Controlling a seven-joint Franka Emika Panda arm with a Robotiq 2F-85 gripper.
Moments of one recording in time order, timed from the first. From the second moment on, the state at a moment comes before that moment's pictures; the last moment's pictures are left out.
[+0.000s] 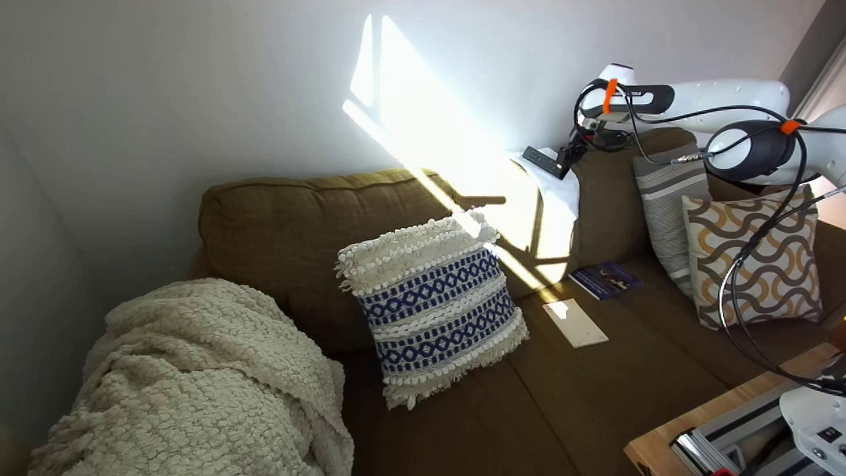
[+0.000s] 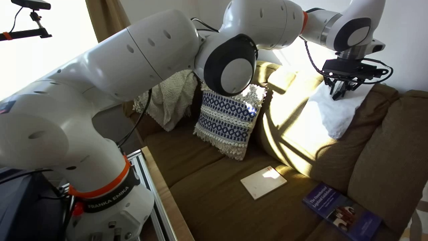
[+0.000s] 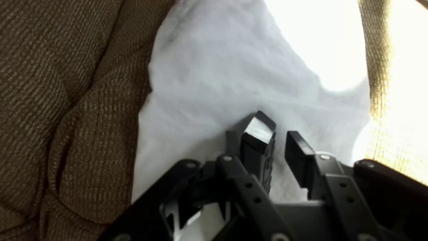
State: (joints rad) arm -0.20 1.26 0.13 -0.55 0.02 1.97 -0.46
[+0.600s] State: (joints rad) arm -0.20 1.27 0.09 -0.55 0.01 1.97 -0.45
